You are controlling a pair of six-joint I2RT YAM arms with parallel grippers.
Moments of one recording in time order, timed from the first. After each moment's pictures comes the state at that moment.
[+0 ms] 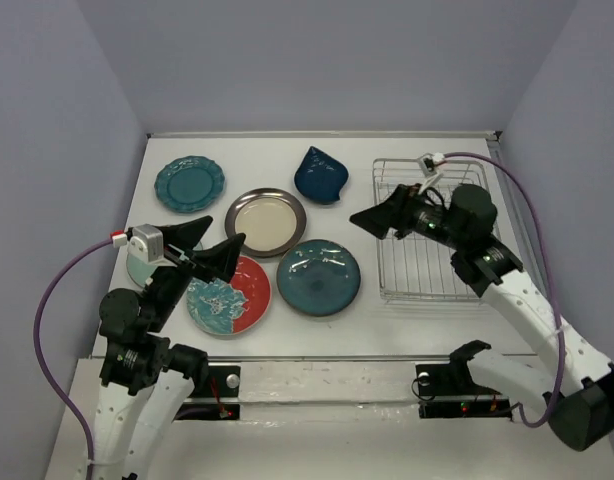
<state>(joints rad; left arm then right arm) -0.30 0.30 0.64 -0.03 0.25 -0.39 0.38 0.95 0.90 -0.02 -0.52 0.71</state>
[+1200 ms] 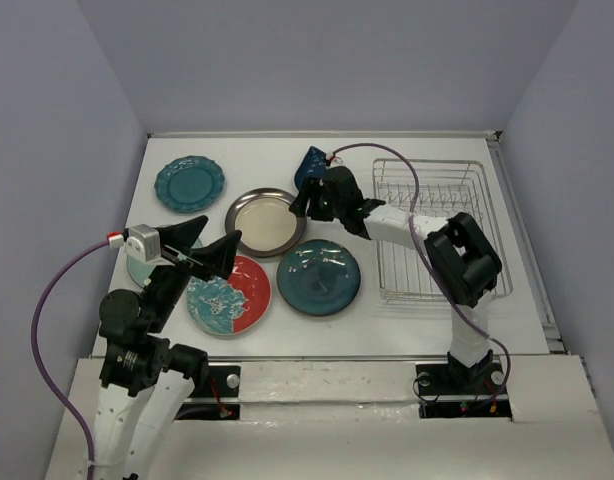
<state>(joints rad) -0.29 0.29 0.64 -0.04 0.20 -0.39 0.66 1.97 1.36 0.12 -0.02 0.69</state>
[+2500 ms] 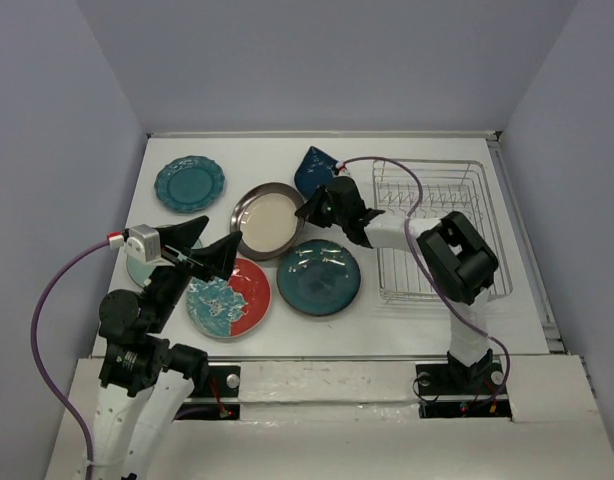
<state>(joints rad) -0.31 0.29 0.64 -0.04 0.20 -0.39 0.65 2.04 1.26 0.33 -0.09 0.92</state>
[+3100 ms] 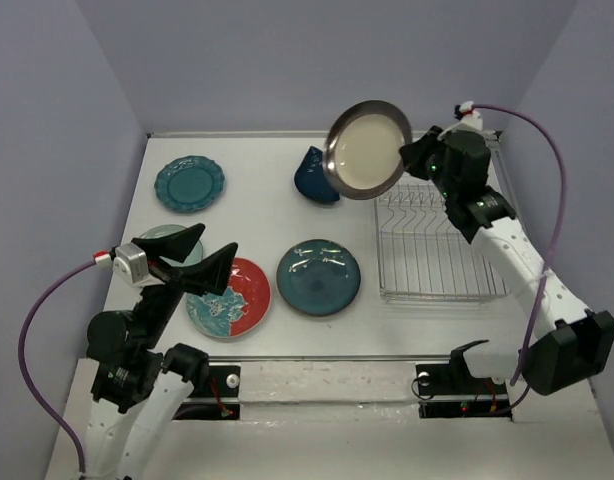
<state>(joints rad) -0.37 0.20 0.64 -0.05 0.16 -0.39 0.35 1.31 1.24 -0.11 0.08 0.58</state>
